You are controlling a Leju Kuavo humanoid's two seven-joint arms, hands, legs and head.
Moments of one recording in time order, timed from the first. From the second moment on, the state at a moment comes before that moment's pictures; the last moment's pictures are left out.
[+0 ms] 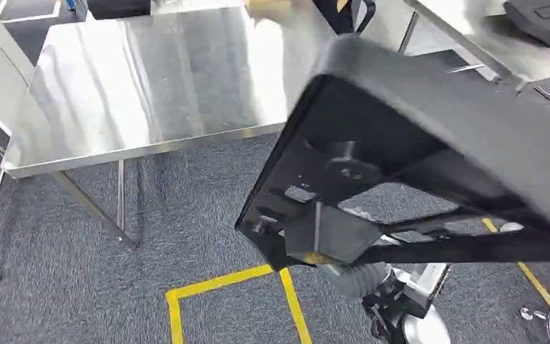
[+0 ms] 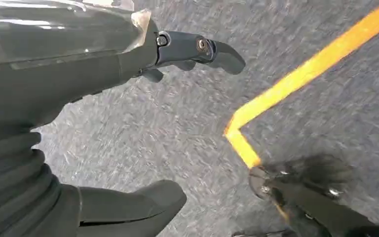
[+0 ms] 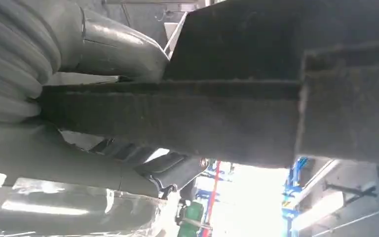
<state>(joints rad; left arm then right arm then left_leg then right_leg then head) -0.05 0.05 -0.93 -0.15 0.73 0.20 -0.18 -0.08 -0.08 0.41 -1.88 -0.14 0.25 -0.31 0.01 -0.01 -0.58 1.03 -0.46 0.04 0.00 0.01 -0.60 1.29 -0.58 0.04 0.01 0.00</state>
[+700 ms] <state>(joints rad) -0.05 0.04 -0.93 -0.15 0.73 0.21 -0.20 -0.07 -0.09 0.42 -1.87 -0.10 0.24 -0.32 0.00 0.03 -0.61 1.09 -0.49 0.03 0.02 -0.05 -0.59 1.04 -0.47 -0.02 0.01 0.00</state>
